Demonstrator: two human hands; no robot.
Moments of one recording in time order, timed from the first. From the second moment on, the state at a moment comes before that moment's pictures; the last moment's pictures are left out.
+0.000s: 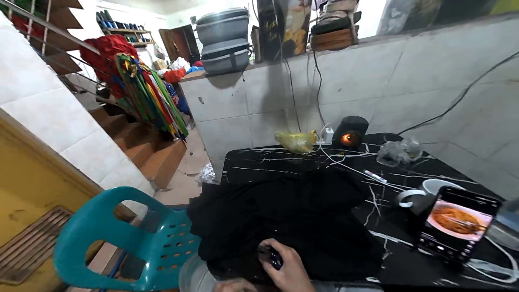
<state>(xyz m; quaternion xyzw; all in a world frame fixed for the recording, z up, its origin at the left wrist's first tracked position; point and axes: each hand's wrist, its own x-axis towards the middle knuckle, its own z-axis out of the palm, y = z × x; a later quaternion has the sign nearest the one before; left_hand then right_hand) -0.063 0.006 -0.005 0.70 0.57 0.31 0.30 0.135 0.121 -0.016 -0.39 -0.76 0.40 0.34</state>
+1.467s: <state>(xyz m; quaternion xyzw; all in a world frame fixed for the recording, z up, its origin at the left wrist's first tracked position) -0.059 0.014 -0.002 0.71 0.49 0.35 0.36 0.123 0.097 -0.021 -0.39 -0.64 0.51 0.43</state>
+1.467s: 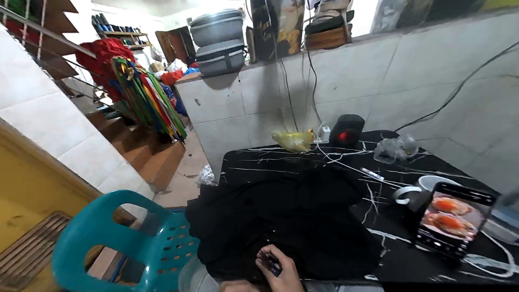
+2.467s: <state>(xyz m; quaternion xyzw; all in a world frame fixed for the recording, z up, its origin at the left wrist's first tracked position) -0.051 0.037 -0.020 0.63 0.62 0.46 0.05 0.121 0.102 -0.030 -0.36 -0.69 0.48 0.40</state>
